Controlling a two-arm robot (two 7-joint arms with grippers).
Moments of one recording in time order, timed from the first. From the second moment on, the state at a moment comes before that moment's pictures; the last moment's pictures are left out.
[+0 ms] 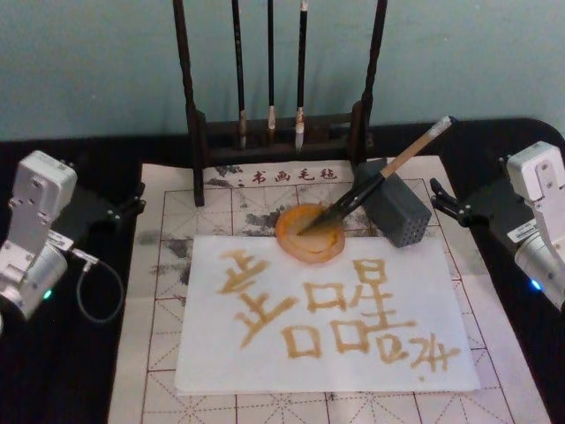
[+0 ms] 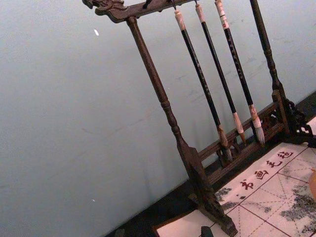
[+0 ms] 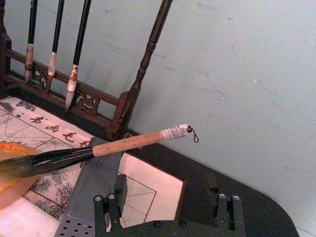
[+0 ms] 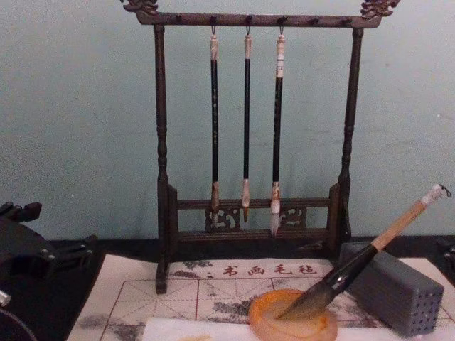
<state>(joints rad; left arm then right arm) -0.20 0.60 0.45 -1.41 -0.25 -0.12 0.03 0.20 0.60 -0.45 -1.41 0.25 -0.12 -0.03</state>
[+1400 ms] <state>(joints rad) -0.20 0.60 0.45 -1.41 -0.25 -0.12 0.03 0.20 0.60 -0.45 -1.41 0.25 -0.12 -0.03</state>
